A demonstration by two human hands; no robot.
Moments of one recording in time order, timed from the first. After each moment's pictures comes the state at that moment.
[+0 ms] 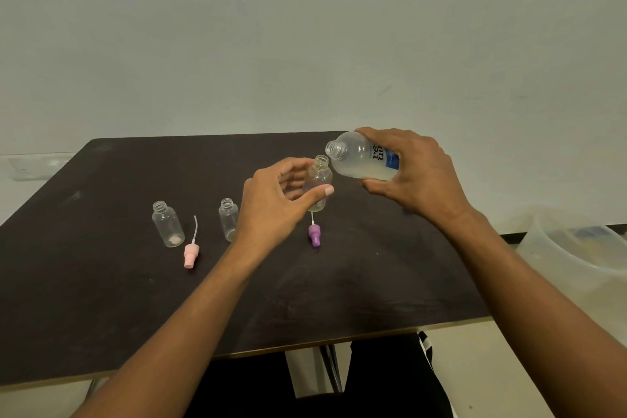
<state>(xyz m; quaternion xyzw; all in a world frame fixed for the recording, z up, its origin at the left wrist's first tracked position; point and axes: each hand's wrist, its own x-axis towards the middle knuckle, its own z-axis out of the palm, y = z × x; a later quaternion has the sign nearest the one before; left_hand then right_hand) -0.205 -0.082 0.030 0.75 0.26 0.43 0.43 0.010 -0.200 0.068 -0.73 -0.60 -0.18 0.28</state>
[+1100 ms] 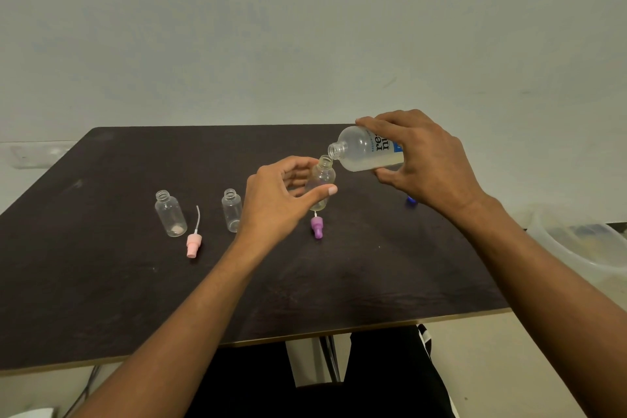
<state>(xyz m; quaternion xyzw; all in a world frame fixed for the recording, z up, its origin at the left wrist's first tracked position) -0.208 -0.084 0.023 0.75 0.28 0.41 0.44 0.013 -0.199 0.079 -0.71 -0.62 -0.25 0.21</state>
